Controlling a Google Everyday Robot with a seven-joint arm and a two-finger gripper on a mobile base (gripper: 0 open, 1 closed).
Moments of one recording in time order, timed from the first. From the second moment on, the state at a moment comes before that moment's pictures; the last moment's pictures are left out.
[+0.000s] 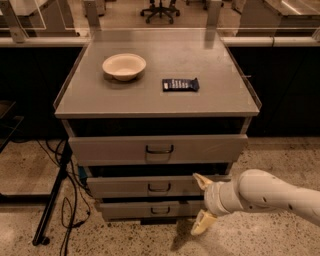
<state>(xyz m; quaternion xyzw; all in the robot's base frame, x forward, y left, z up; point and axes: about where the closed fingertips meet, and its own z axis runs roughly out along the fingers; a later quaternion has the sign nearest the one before) 0.464 -0.124 0.533 -0.66 0.68 0.11 0.31</state>
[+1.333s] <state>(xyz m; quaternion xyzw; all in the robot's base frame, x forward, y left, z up) 0.548 -0.128 0.463 -0.67 0.64 0.09 0.36</state>
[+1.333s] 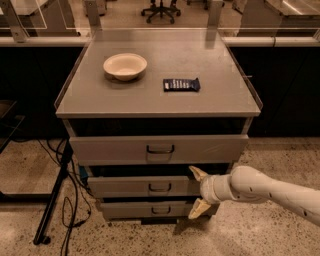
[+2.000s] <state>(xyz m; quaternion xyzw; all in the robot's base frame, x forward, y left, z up) 0.523 -0.142 0.400 -0.67 0.67 0.09 0.32</state>
